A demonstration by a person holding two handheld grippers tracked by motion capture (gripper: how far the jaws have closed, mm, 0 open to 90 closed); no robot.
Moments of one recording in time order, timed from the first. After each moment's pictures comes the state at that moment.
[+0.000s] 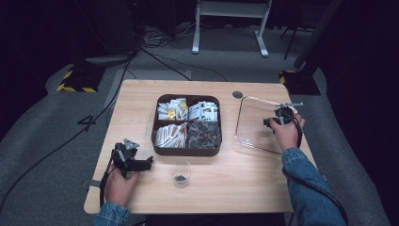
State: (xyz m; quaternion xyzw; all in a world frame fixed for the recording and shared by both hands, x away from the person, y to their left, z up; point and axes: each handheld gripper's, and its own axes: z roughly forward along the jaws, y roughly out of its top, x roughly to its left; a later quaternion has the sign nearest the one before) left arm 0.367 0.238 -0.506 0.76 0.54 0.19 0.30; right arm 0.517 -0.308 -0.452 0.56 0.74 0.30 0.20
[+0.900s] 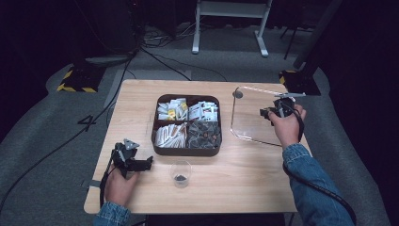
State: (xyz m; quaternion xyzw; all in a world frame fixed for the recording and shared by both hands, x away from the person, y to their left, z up) left arm 0.367 0.238 -0.505 0.76 0.54 0.19 0.30; right arm 0.504 -0.280 -0.393 0.52 0.75 0.34 0.22
